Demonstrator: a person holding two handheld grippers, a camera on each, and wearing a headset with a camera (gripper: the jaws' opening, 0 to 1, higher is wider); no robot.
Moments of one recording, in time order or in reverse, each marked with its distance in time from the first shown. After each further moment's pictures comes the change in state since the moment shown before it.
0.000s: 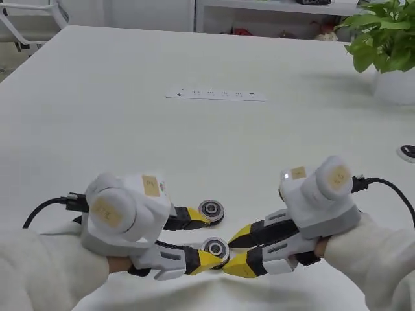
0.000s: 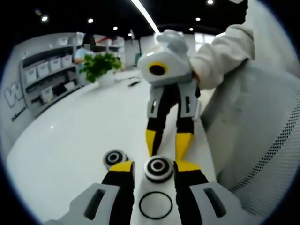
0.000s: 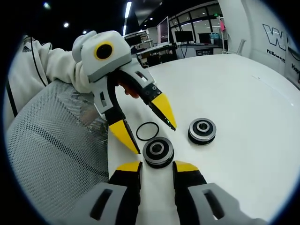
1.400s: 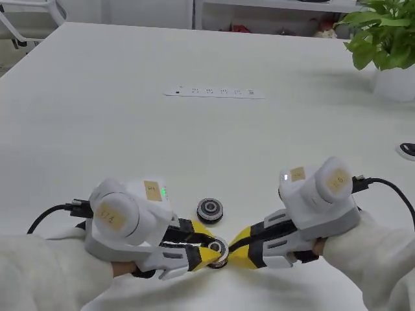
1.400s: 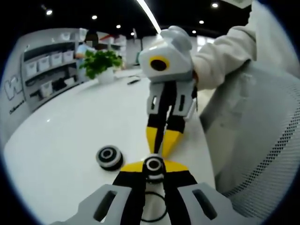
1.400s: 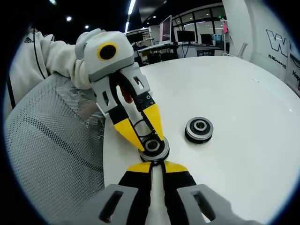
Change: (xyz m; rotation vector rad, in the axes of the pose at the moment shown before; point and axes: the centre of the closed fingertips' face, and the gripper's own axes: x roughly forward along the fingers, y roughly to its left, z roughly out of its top) left arm 0.005 -0.007 -0.004 -0.047 -0.010 -0.022; right arm -0.001 -0.009 -0.003 -0.042 0.015 -0.031
